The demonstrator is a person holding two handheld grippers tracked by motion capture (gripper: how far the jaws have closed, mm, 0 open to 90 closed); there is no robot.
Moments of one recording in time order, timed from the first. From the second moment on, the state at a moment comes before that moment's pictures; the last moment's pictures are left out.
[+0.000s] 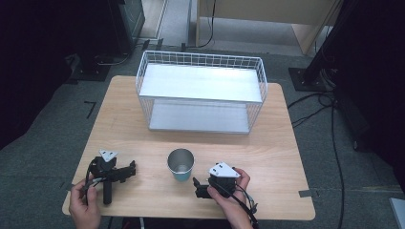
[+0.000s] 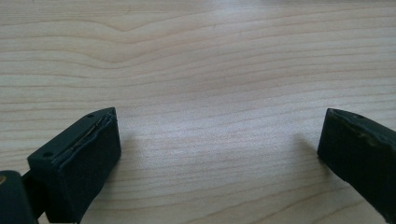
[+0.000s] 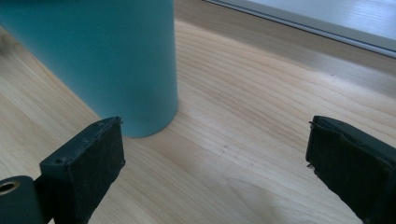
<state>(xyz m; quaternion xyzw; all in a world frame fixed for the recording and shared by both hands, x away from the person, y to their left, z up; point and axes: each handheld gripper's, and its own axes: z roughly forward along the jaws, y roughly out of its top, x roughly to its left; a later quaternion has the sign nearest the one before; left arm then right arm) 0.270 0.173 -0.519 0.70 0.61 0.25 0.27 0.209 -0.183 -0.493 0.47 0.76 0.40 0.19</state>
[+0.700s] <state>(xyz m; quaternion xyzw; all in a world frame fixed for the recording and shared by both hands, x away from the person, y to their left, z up) 0.270 0.173 -0.519 0.70 0.61 0.25 0.27 0.202 -0.157 -0.494 0.44 0.77 0.43 0.17</state>
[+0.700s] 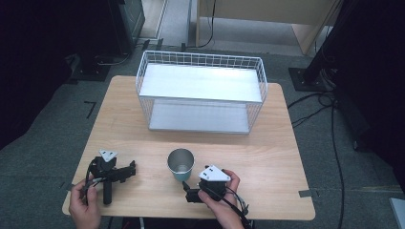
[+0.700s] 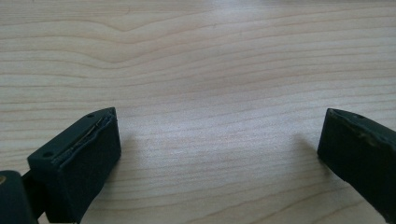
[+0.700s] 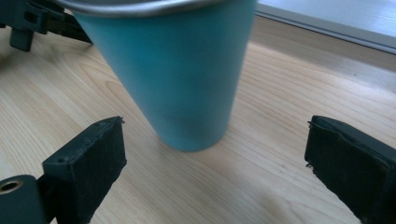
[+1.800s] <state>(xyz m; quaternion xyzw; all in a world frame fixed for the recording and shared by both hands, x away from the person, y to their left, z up) 0.270 0.173 -0.519 0.70 0.61 0.25 0.27 0.226 -0.111 -0.497 0.44 0.74 0.48 0.19</state>
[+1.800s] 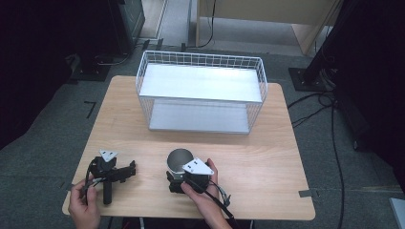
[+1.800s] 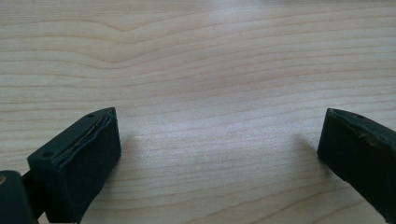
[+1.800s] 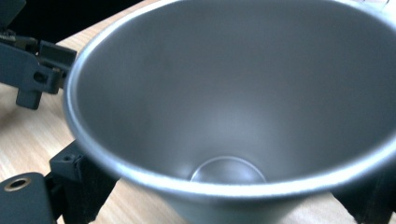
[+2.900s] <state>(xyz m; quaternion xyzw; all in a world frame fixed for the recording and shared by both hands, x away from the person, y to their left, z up) 0.270 0.173 -0.519 0.70 0.61 0.25 0.27 0.234 -0.112 -0.440 0.42 0.70 0.52 0.24</state>
